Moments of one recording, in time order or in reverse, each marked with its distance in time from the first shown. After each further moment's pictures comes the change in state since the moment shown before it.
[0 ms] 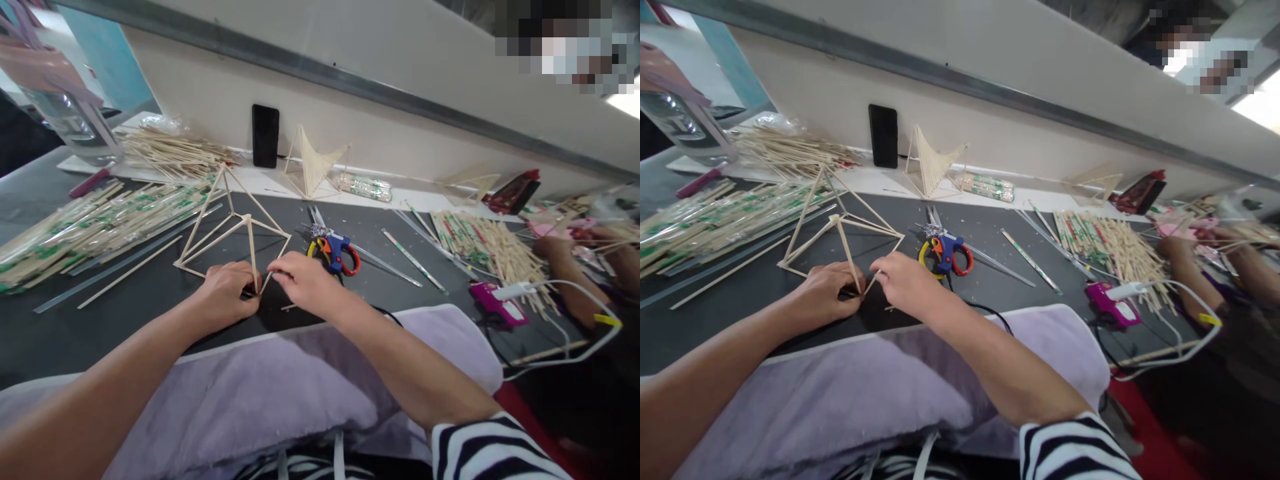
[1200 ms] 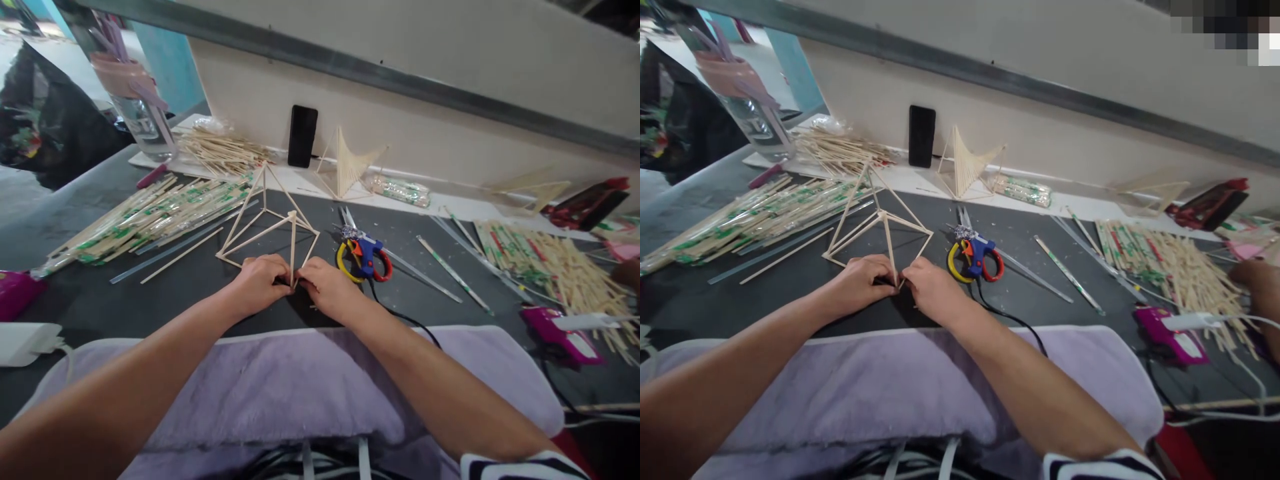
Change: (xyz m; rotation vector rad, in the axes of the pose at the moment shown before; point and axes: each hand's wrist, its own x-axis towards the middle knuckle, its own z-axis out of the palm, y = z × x) left_hand 0.002 -0.002 -0.003 -0.167 -0.002 -0.061; right_hand -0.005 0.016 0.028 -0.050 -0.108 -0.068
